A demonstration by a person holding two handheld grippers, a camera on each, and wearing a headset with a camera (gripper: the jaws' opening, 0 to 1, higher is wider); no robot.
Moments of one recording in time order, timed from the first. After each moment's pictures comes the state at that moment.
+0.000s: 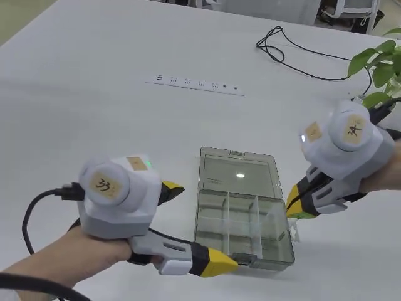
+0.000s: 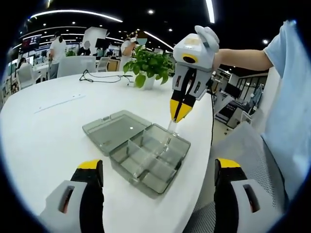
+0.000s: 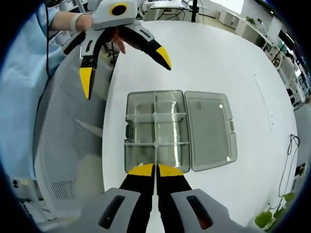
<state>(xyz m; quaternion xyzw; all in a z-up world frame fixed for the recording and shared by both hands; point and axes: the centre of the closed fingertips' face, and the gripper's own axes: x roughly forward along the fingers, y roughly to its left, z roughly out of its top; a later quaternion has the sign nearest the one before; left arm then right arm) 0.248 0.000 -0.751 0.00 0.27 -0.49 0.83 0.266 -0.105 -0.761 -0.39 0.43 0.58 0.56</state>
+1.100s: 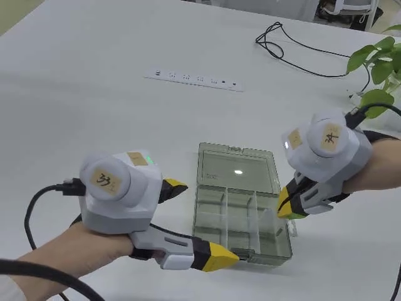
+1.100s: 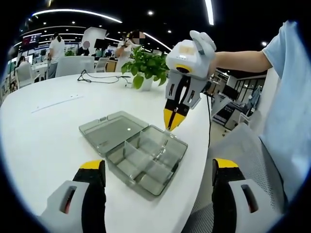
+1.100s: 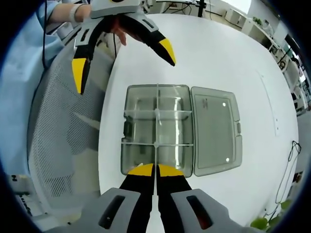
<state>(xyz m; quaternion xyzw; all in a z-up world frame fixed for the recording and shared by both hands) 0.245 -0.005 -0.750 -0.01 0.27 -0.50 0.82 0.269 -0.102 -0.782 -0.42 0.44 0.59 0.54</state>
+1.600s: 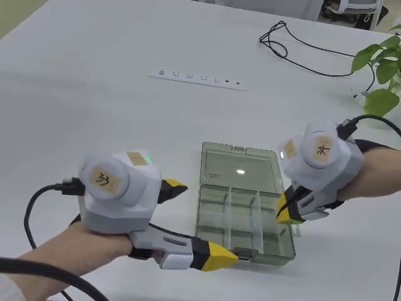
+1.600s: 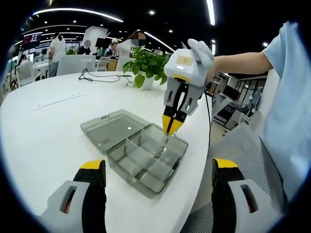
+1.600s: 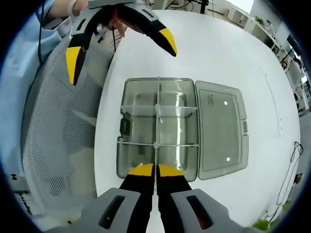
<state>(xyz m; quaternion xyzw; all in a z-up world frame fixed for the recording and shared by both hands) 0.244 -0.001 -0.752 -0.02 0.27 -0.50 0.82 0.268 -0.103 -0.802 -0.42 0.44 0.59 0.53</state>
